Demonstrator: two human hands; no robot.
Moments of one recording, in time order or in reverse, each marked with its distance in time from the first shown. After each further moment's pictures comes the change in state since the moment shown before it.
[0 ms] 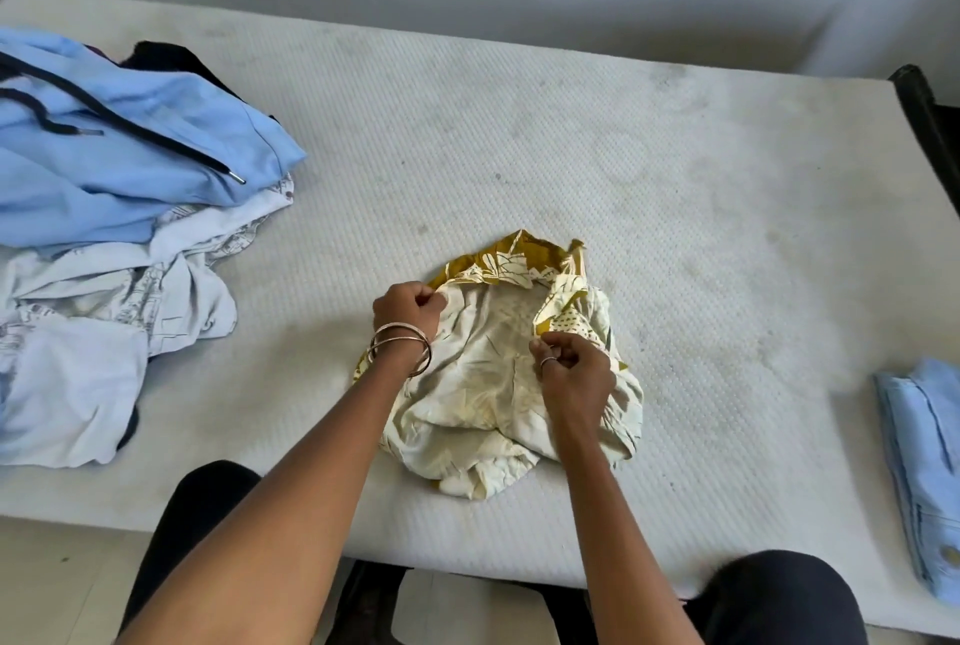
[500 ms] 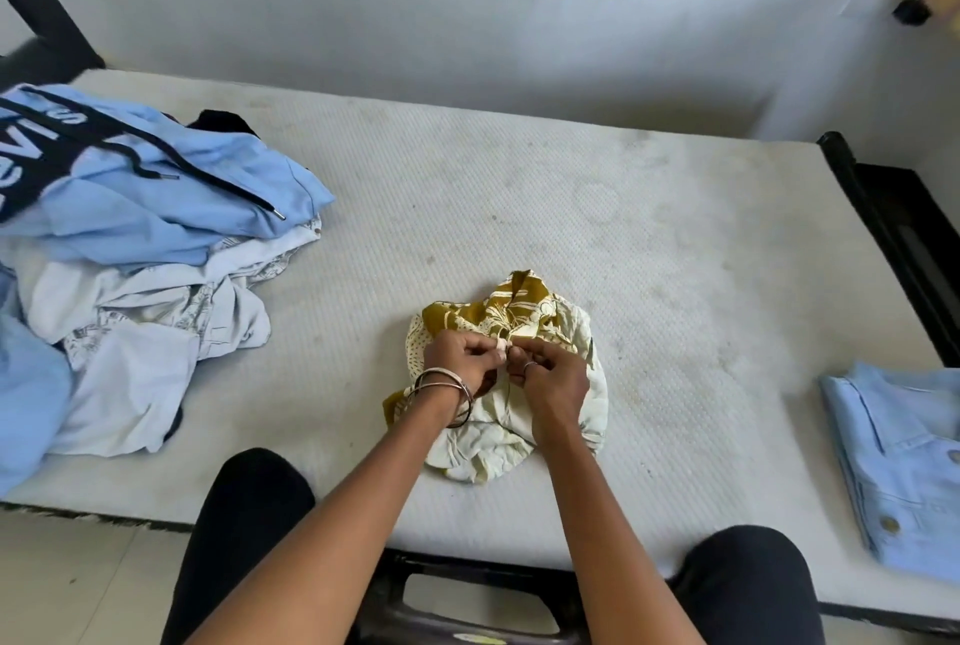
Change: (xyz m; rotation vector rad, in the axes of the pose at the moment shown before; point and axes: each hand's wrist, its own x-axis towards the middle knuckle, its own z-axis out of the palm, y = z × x) left_hand -0.104 0.034 -0.016 -0.309 -0.189 0.075; right_hand -0.049 -0.038 -0.011 0.180 -0.093 0.050
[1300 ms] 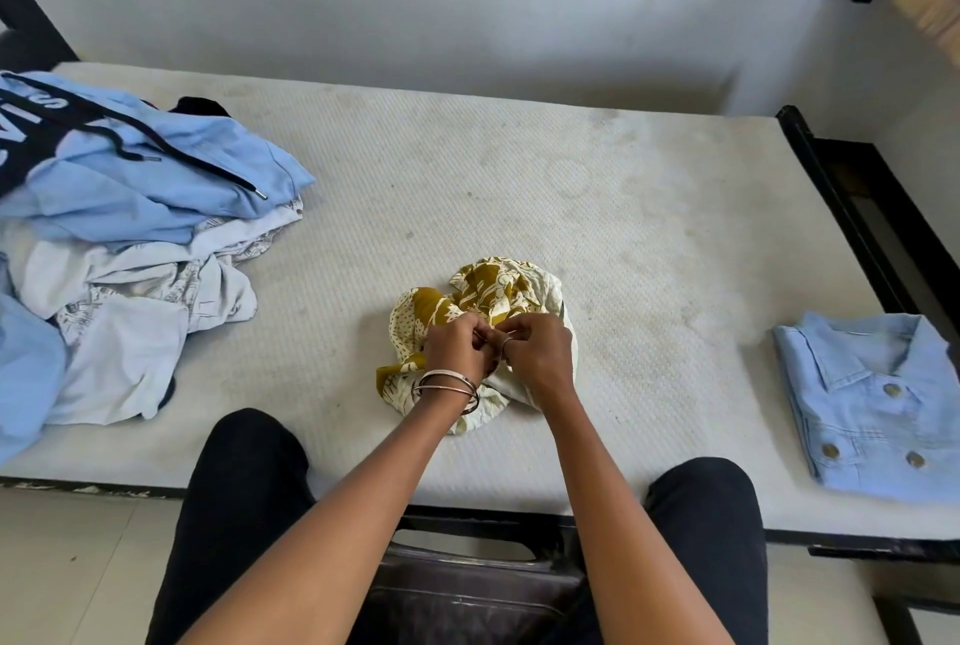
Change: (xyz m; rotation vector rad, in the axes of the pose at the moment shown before) left_hand -0.059 -0.007 0.024 0.313 0.105 0.306; right_hand -0.030 -0.007 -0.043 -0.412 -0.162 -0.232
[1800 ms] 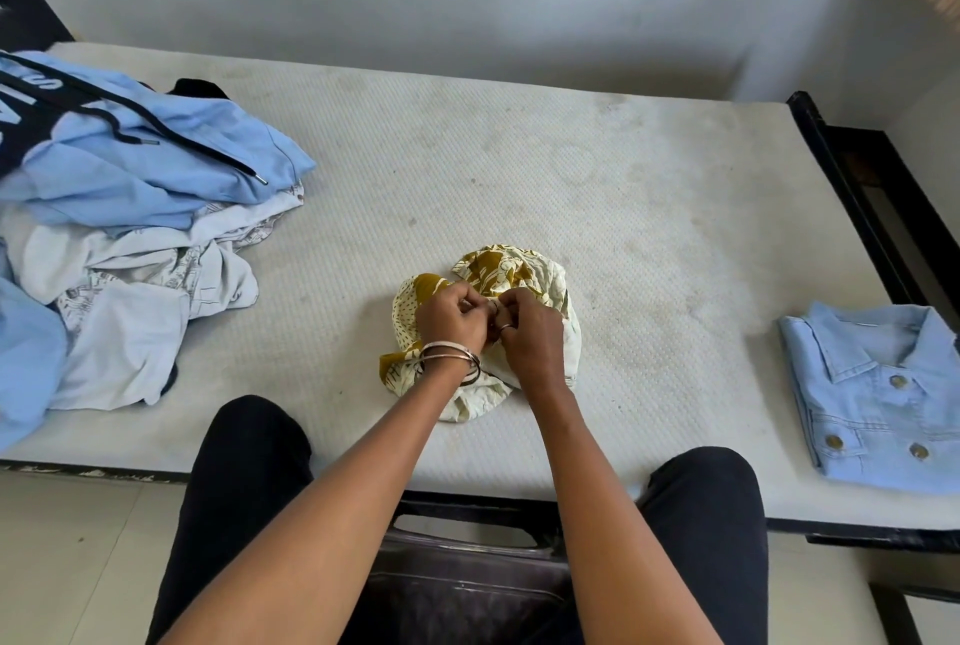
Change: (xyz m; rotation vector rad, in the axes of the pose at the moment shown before) left_hand 0.015 0.008 -0.008 -0.220 0.129 -0.177; right_hand 0.007 0.005 0.017 -0.146 0.122 -0.277
